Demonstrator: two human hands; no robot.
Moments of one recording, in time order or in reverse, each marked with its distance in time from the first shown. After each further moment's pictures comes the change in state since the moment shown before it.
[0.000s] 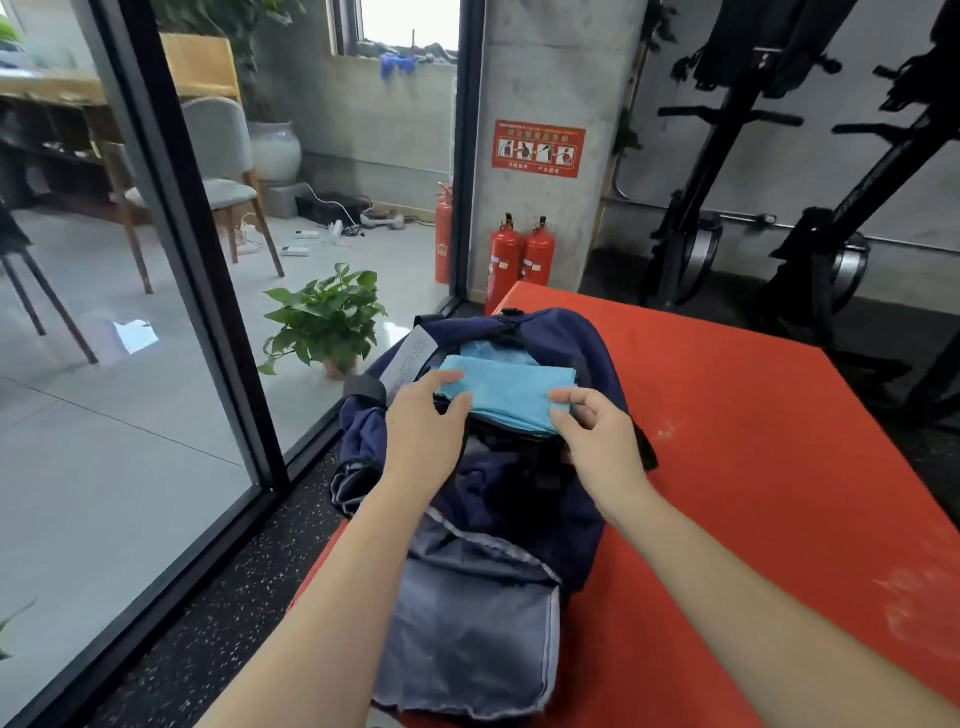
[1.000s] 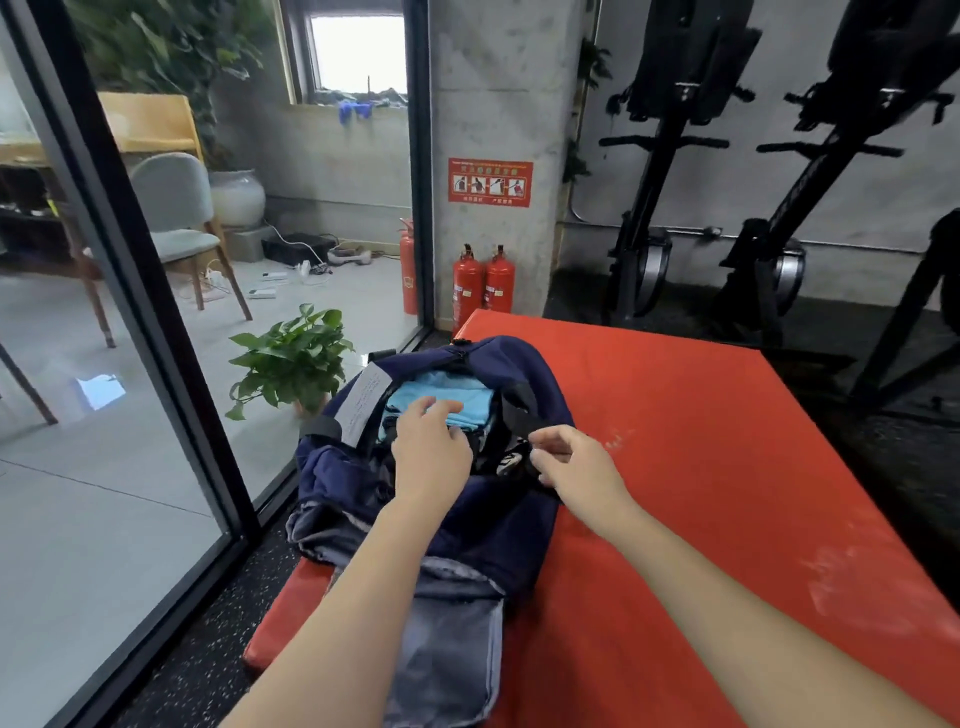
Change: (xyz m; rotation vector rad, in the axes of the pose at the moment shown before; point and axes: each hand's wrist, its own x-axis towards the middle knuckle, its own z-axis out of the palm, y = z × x) left_hand 0.001 0.027 0.059 0.246 -0.014 0.071; right_hand -0.001 0.011 -0.054 -0.239 -0.102 0.078
